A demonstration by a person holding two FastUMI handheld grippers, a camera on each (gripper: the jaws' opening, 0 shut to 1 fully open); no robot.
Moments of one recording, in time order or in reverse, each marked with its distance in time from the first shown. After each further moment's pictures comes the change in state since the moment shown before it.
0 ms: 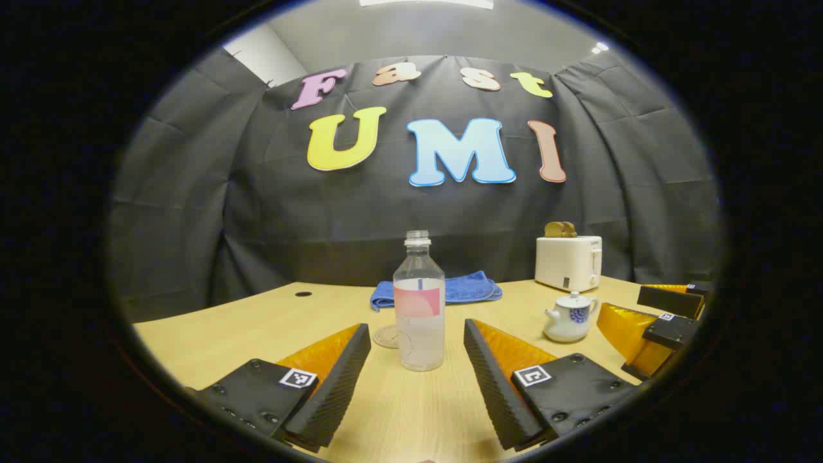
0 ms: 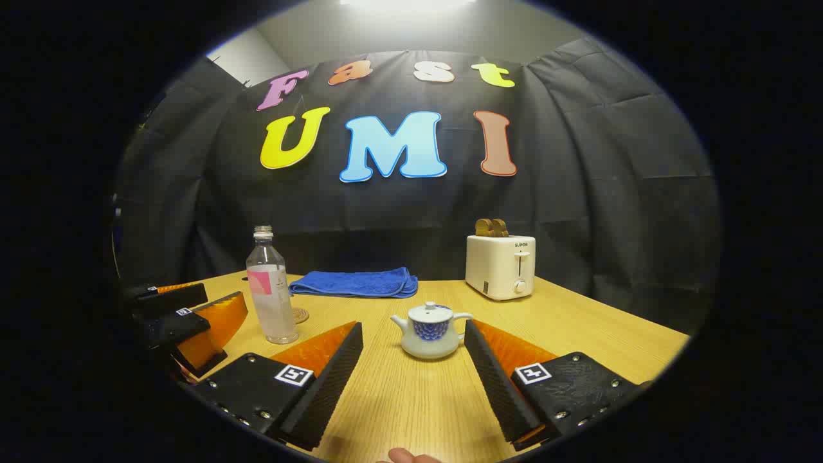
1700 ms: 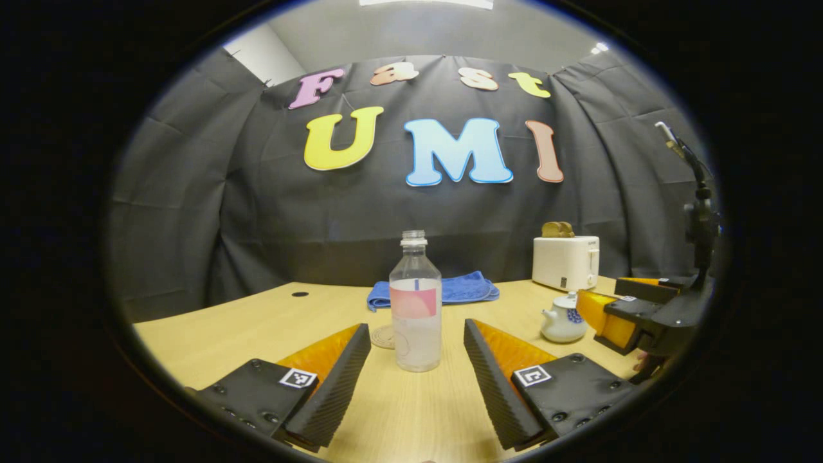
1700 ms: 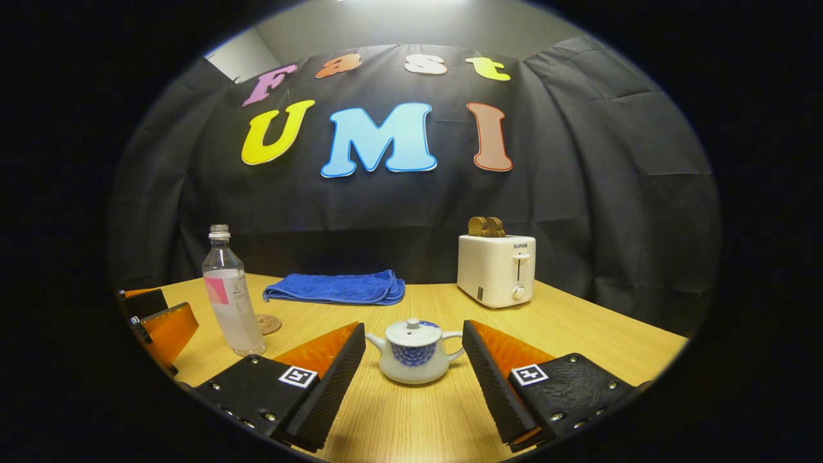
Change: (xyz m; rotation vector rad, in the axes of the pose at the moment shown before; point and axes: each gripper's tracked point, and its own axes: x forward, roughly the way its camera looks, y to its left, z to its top) left arm 0.002 -0.003 0.000 0.000 0.000 -0.014; right arm 0.065 -0.021 0.000 0.003 0.012 -0.042
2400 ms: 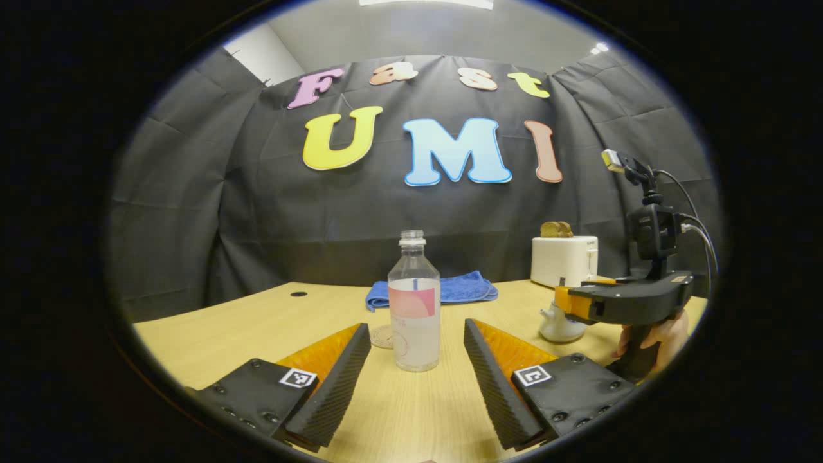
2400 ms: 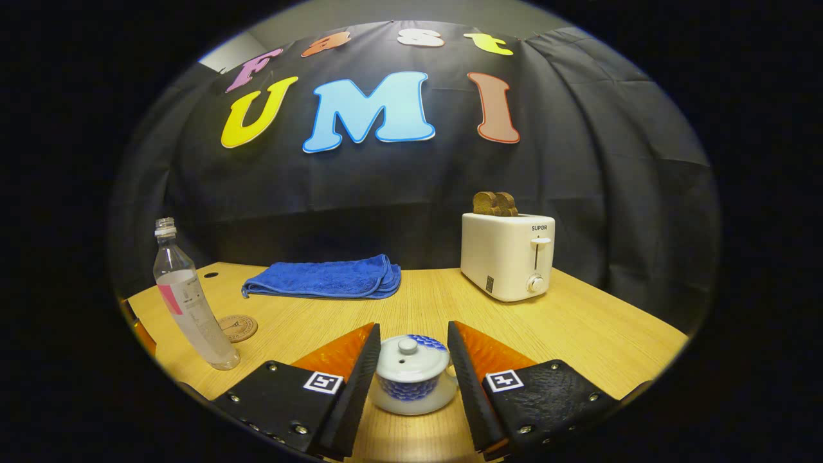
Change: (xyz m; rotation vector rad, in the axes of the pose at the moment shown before) left arm 0.000 -0.001 0.000 -0.001 0.002 -0.007; right arm 0.068 -0.001 -0.008 -0.002 0.108 0.002
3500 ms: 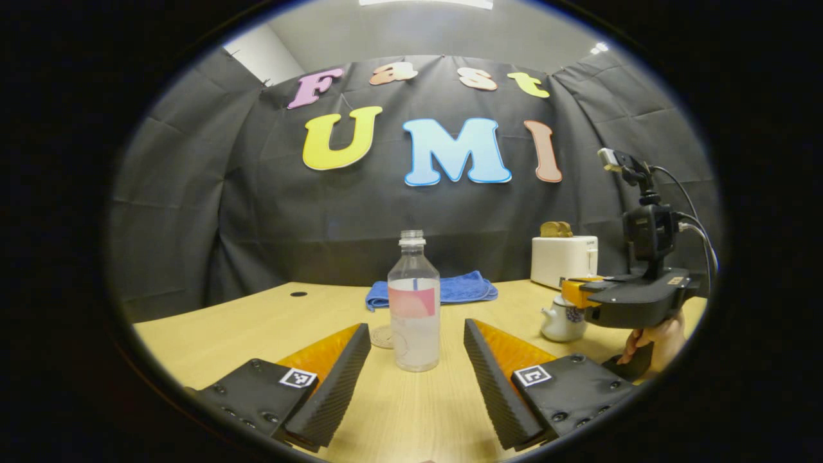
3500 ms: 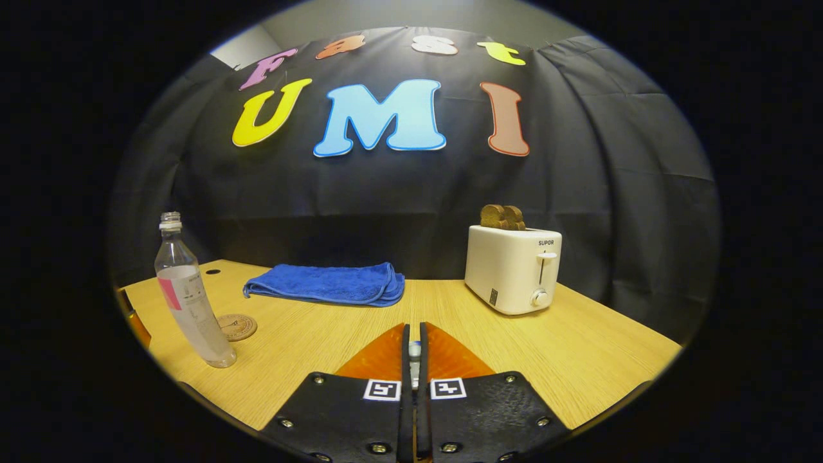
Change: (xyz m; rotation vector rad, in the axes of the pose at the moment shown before) left arm 0.000 0.000 0.000 0.001 -0.001 0.000; right arm -0.001 -0.001 0.010 -0.024 -0.056 0.019
